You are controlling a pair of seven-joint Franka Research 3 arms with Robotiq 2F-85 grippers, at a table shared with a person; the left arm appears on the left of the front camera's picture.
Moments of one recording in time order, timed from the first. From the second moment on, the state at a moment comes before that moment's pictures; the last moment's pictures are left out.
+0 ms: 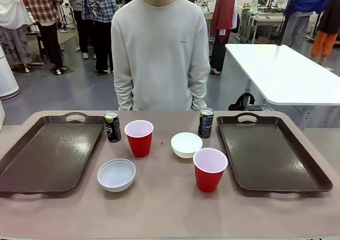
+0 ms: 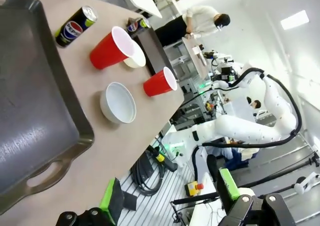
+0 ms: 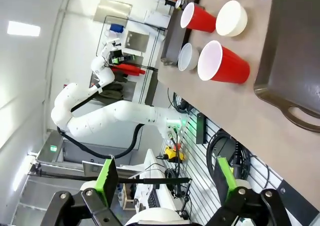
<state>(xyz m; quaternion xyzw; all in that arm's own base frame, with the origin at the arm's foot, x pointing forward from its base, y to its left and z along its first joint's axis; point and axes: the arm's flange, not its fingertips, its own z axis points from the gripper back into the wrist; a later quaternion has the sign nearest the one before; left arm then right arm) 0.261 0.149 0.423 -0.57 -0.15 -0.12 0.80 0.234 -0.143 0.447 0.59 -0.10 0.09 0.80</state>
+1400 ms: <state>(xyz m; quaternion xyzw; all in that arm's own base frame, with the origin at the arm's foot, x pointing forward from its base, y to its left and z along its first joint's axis) 0.263 0.148 0.418 -0.57 -0.15 -0.12 0.80 0.232 -0.146 0.447 0.58 -0.10 0.09 0.80</state>
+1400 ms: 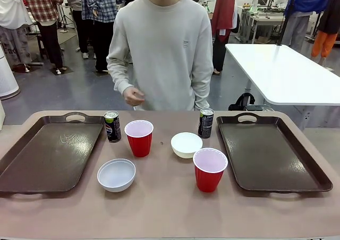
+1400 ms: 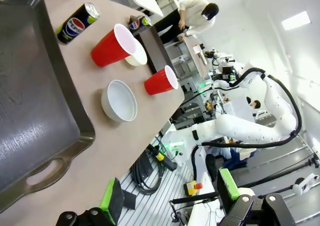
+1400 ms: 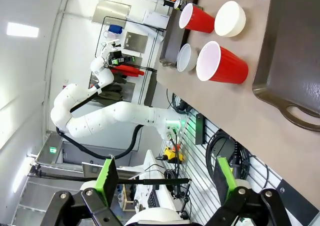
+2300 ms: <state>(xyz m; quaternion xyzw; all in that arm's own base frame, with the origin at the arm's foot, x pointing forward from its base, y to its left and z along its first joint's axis) 0.263 0.148 0.418 -0.57 -0.15 -0.12 0.80 0.350 0.119 0.602 0.23 -0.11 -0.06 0.96</state>
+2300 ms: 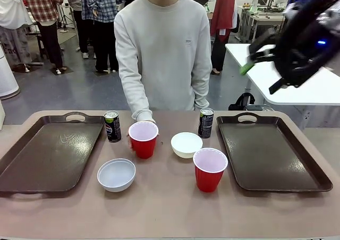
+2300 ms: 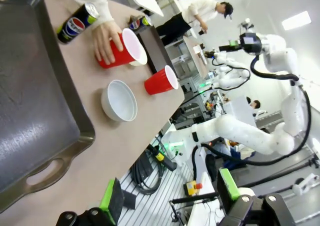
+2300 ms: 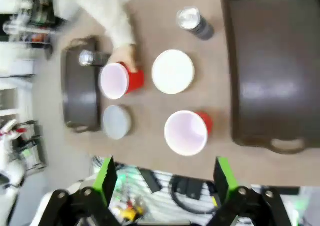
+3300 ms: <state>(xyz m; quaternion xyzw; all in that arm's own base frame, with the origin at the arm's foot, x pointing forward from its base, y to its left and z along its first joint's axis) 0.264 0.149 0.418 -0.57 -0.15 -0.12 0.80 0.458 0.232 0.510 0.01 0.02 -0.04 1.00</state>
